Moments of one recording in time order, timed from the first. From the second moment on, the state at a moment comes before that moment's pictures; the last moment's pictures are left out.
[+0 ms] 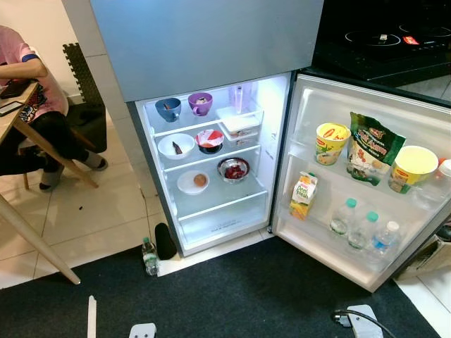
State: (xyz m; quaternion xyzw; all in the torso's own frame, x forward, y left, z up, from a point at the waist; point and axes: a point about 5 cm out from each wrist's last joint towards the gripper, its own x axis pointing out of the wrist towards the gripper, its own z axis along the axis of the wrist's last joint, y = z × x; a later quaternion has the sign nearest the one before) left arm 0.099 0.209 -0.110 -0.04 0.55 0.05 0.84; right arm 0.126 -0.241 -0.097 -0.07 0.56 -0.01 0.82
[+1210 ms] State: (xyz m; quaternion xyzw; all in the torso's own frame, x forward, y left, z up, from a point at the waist) left arm 0.103 0.208 -0.110 -0.04 0.54 0.04 0.84; right arm 0.128 -0.238 -0.097 -0.08 0.56 -0.01 0.82
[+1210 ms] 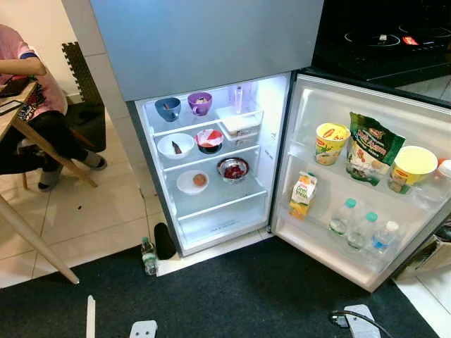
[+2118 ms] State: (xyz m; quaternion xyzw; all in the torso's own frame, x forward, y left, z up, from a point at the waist) left arm 0.106 0.207 -0.109 -0.04 0.54 0.04 0.84; right arm 0.141 -0.228 -0.096 -0.08 0.56 0.01 0.83
